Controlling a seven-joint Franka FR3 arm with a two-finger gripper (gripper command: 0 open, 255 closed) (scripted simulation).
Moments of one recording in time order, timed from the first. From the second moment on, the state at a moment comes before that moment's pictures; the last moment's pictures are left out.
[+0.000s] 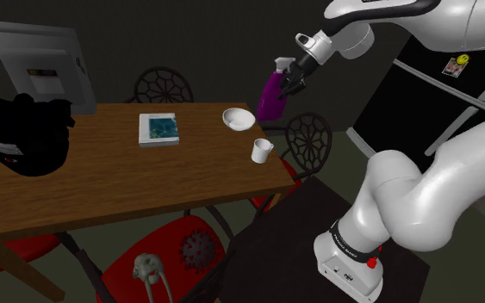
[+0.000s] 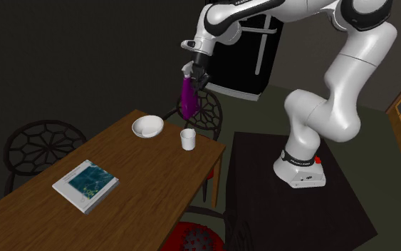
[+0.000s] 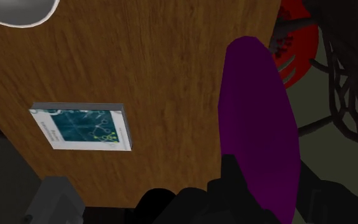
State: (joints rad) arm 0.63 -0.40 -1.01 -2.25 0.24 2.04 -1.63
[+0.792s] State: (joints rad) arm 0.74 0.34 -1.12 -1.96 0.94 1.94 -1.96
